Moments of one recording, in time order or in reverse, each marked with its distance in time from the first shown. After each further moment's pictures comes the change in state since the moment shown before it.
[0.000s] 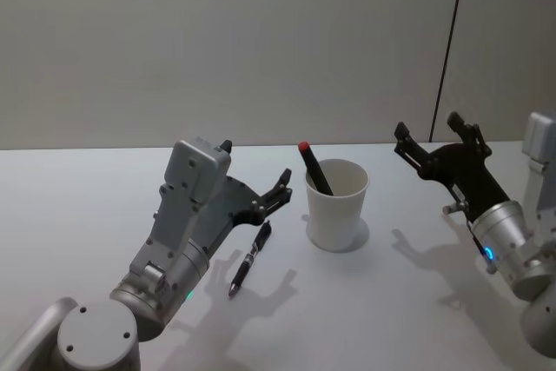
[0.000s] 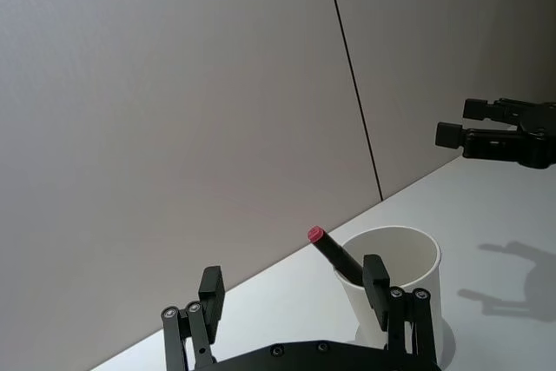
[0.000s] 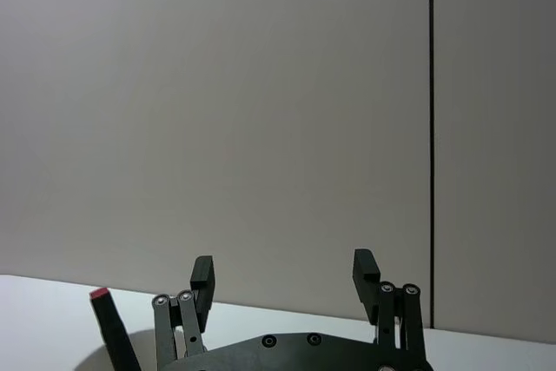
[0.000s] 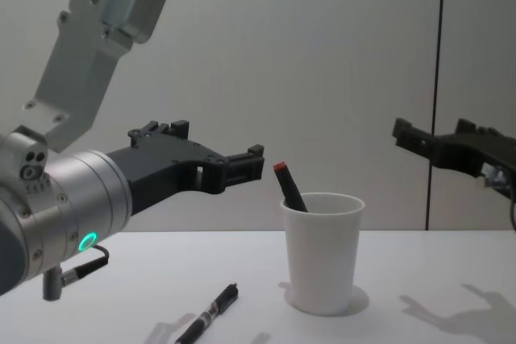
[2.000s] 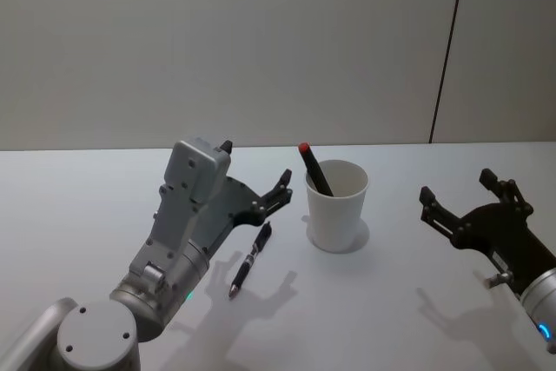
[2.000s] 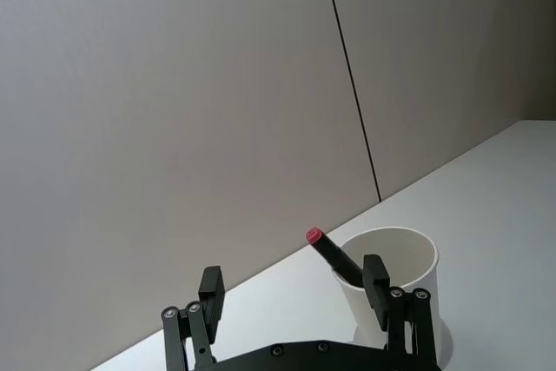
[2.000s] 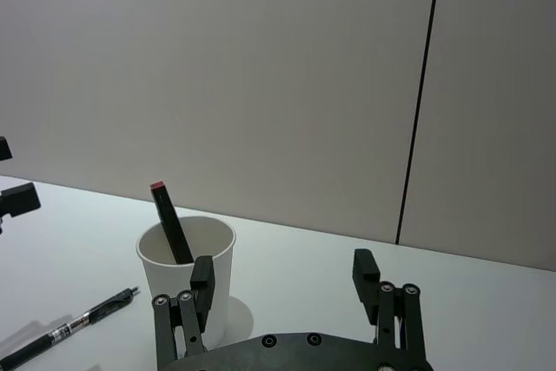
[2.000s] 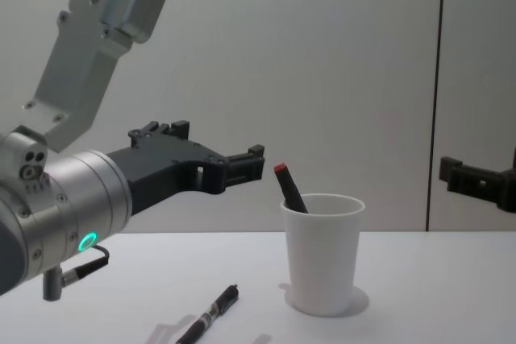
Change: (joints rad) left arm 0.001 0.000 -0.001 0.000 -0.002 0.000 -0.004; right arm -0.344 0.175 0.008 -0.500 -0.033 0.263 -0.126
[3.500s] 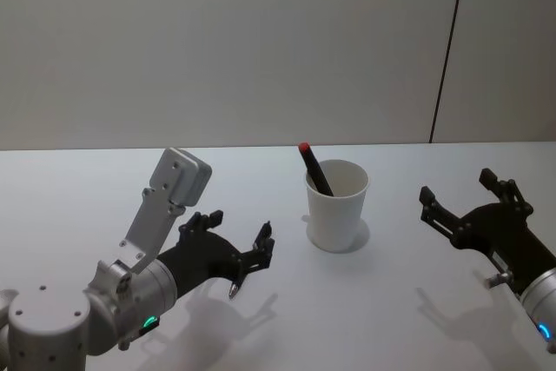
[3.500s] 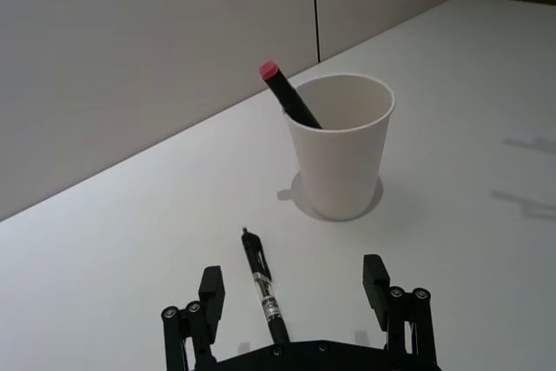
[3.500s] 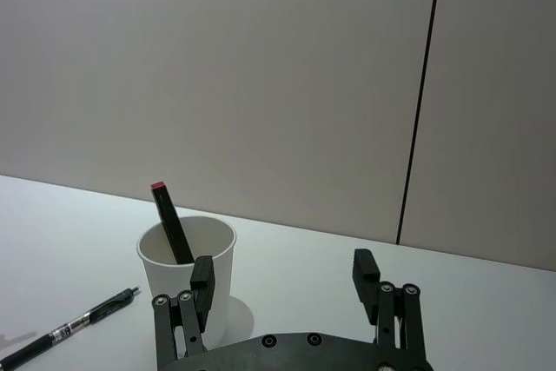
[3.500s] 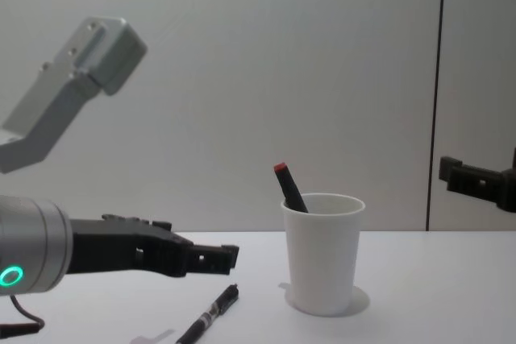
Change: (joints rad) left arm 0.019 0.099 -0.063 -0.065 -0.174 0.399 -0.197; right arm 0.000 0.000 0.000 0.000 0.001 -0.001 0.001
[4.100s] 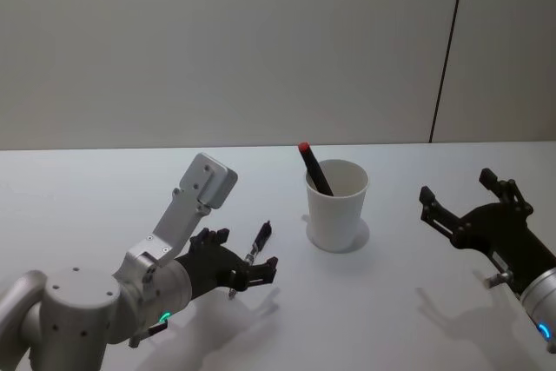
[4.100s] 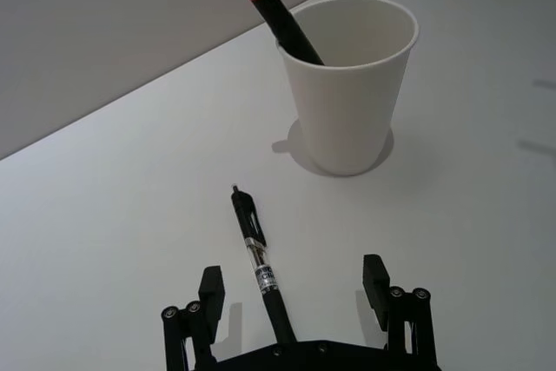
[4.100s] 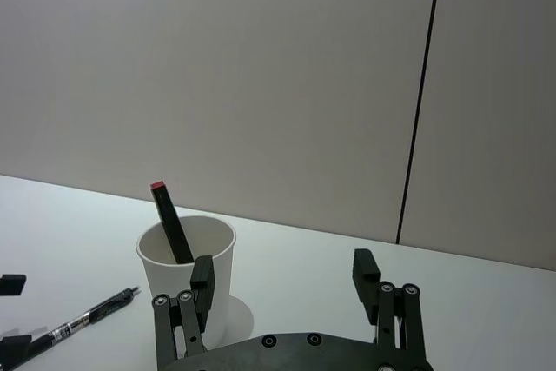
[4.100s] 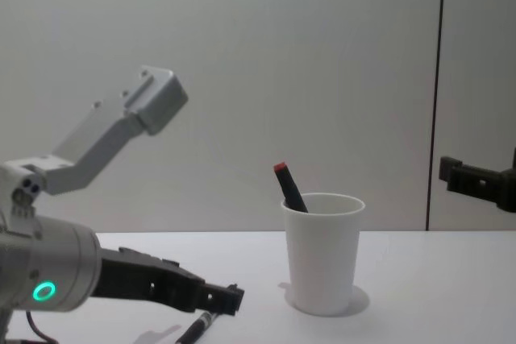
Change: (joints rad) left arm -0.071 -0.058 0.026 0.090 0.084 0.138 -0.040; right arm 0.000 0.000 0.000 0.000 0.000 0.000 0.000
